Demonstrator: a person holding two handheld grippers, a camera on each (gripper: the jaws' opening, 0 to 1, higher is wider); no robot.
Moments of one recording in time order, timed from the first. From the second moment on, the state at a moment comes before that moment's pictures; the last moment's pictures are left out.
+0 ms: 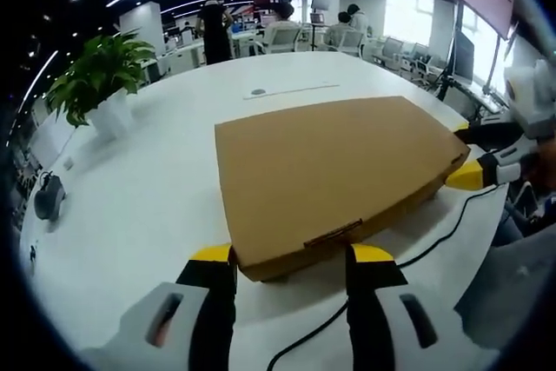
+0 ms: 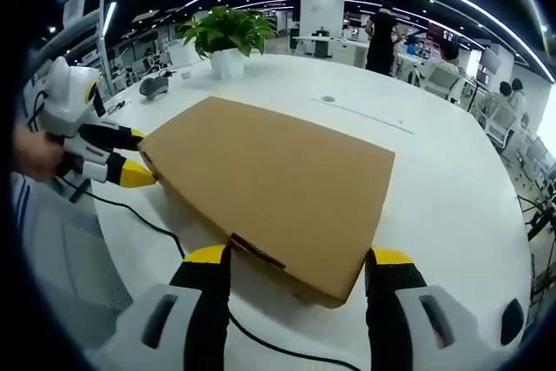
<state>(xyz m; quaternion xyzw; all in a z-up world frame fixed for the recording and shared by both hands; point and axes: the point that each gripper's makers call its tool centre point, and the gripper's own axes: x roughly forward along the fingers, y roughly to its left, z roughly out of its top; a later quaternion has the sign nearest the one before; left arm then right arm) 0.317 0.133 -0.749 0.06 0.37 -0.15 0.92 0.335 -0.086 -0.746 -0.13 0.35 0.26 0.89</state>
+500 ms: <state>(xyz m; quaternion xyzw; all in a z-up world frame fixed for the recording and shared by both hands) 0.321 0.133 -0.755 0.08 0.37 -0.15 0.91 0.343 -0.089 -0.747 -0.14 0.34 0.27 0.89</state>
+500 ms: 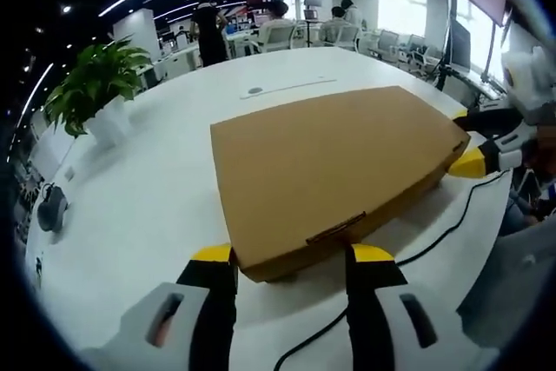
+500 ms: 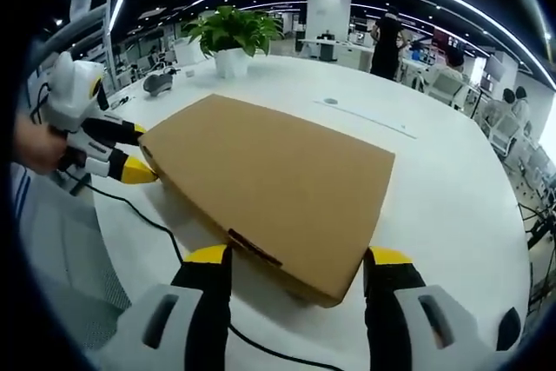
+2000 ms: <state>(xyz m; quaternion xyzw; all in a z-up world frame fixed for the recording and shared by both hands) 0.337 0.153 -0.757 0.11 0.38 -0.15 0.91 0.360 -0.079 -0.742 -0.10 0.34 0.27 0.90</state>
